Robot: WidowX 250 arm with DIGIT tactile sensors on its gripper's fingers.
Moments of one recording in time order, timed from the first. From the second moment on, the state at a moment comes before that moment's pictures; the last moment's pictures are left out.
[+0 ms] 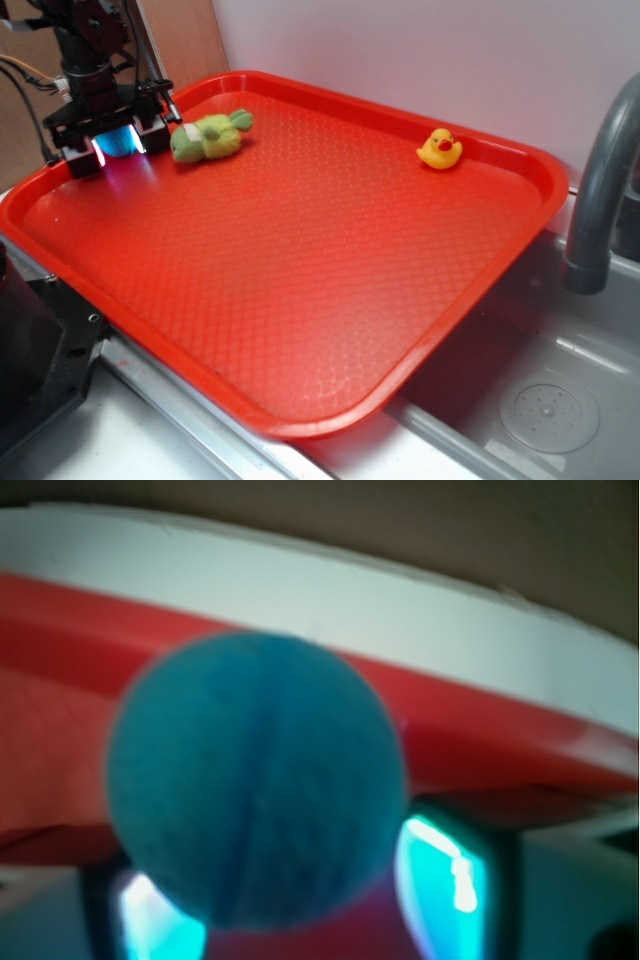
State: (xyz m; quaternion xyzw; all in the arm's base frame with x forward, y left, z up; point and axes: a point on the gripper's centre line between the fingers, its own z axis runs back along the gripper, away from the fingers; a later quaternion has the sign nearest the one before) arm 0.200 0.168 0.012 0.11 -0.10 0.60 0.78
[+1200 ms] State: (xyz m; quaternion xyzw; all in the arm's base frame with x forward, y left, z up) arm 0.163 0.062 0.138 0.05 -0.06 0.27 0.96
